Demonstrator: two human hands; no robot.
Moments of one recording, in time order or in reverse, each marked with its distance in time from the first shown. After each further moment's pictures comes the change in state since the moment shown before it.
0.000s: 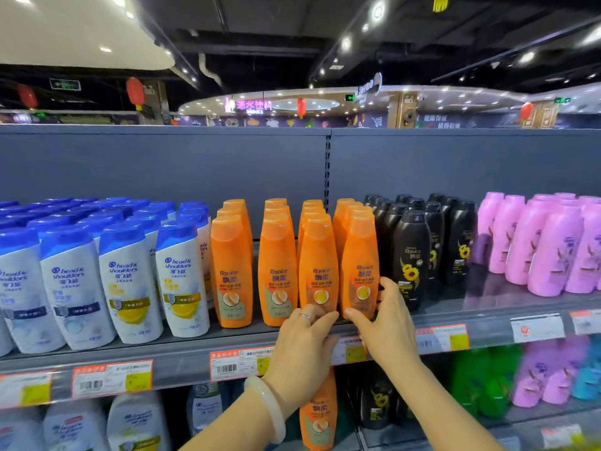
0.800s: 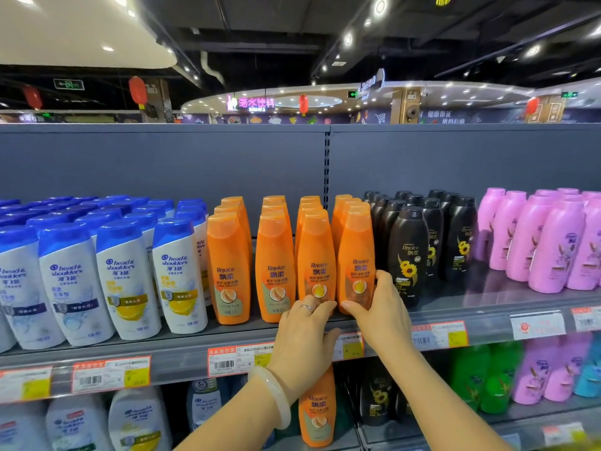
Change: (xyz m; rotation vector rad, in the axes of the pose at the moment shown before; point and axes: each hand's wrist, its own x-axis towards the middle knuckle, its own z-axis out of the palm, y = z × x) left_hand 0.009 0.005 0.008 0.035 0.027 -0.050; right_hand 0.016 -0.001 0.004 -0.068 -0.021 0.041
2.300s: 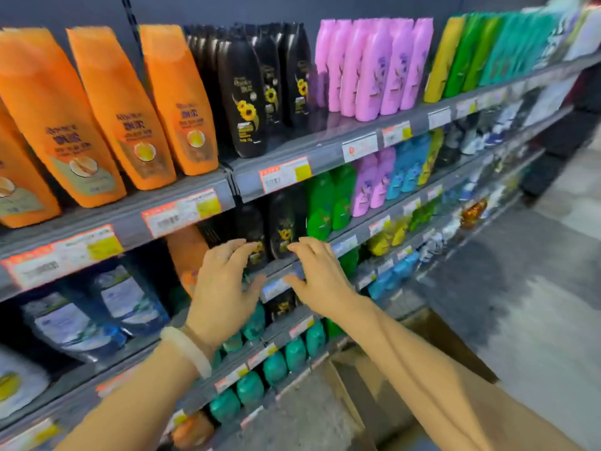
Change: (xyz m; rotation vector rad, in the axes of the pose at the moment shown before) left_hand -0.096 0.054 0.041 -0.149 -0.359 0.090; right_hand -0.153 0.120 -0.034 -0.326 -0.255 0.007
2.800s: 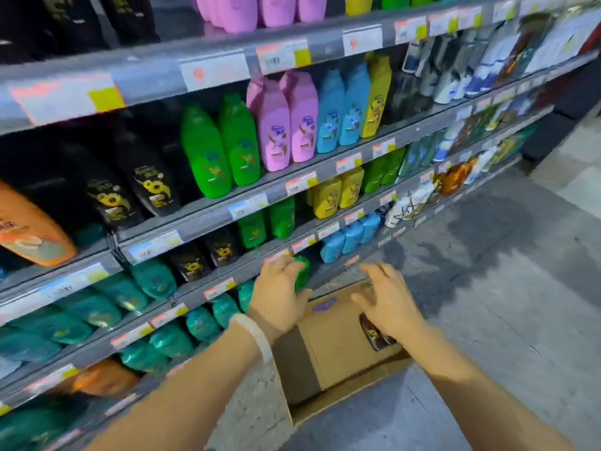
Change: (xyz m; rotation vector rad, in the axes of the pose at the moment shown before) left_hand 0.014 0.249 0.240 -0.121 -0.409 -0.125; right_hand -0.132 0.341 -0.067 -0.066 -0.206 0.371
